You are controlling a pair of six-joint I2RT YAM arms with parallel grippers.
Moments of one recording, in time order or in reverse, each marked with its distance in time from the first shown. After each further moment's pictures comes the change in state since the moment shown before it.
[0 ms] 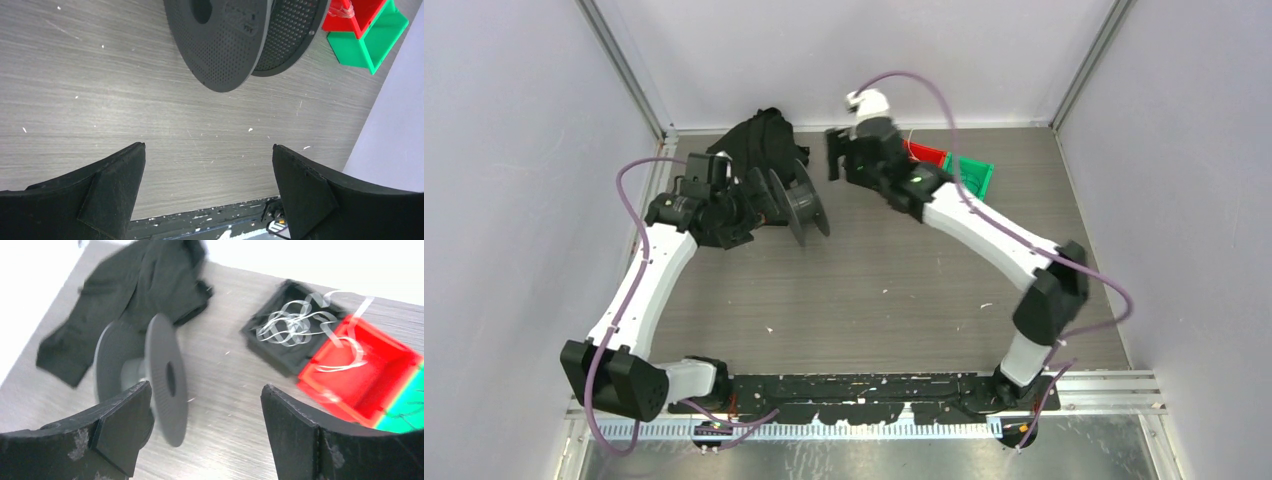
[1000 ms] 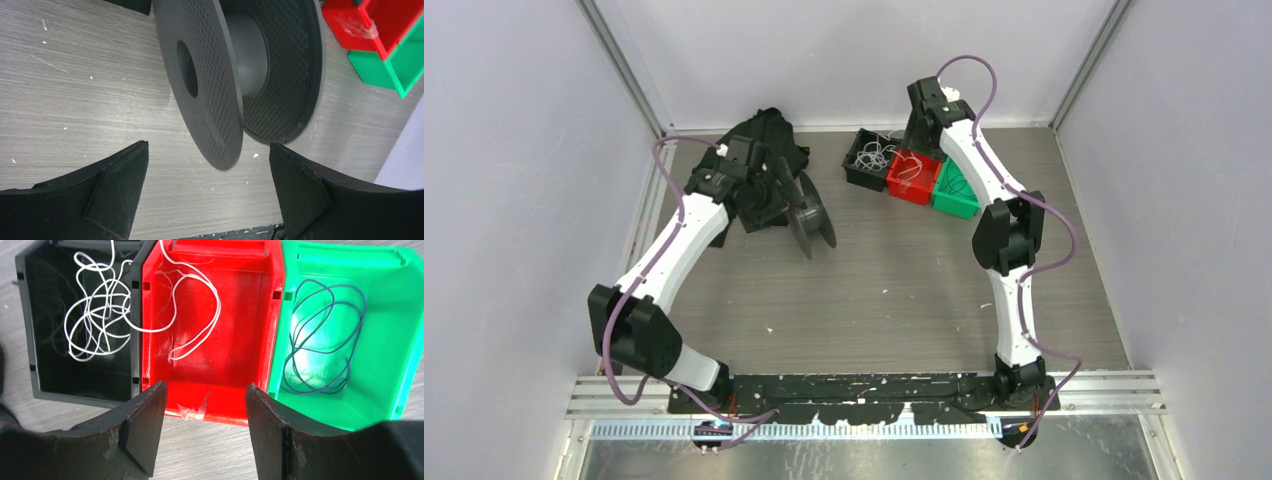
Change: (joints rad) left arm -0.120 0.204 0.113 0.065 -0.138 -0.003; right arm -0.462 0.475 0.592 -0.659 -0.042 0.293
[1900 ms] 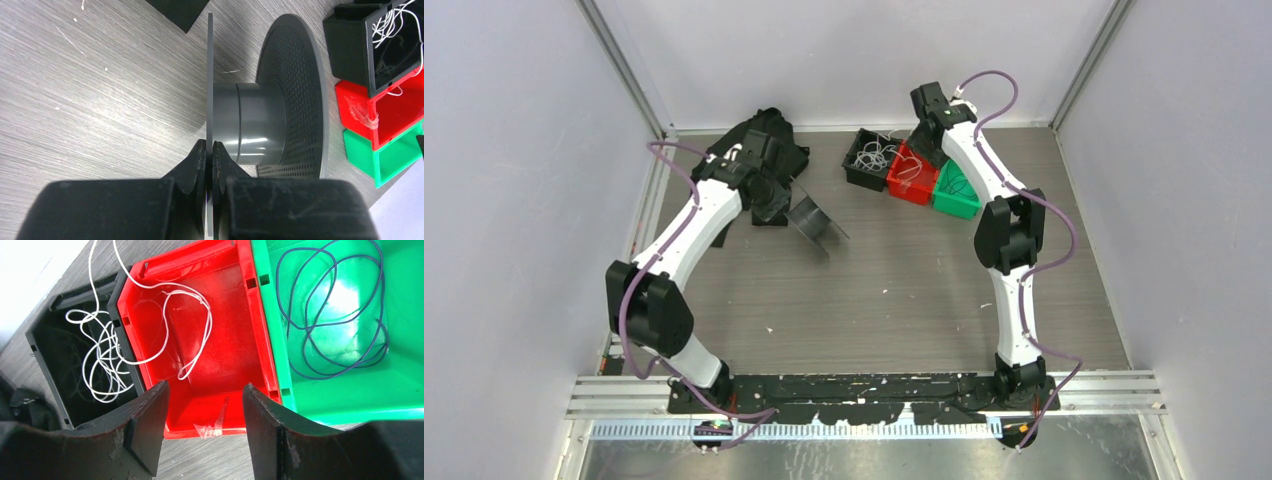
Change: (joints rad) left arm -0.034 0.143 0.098 -0.080 -0.232 -0.328; right arm -0.018 0.000 -0.051 0.008 0.058 0.383
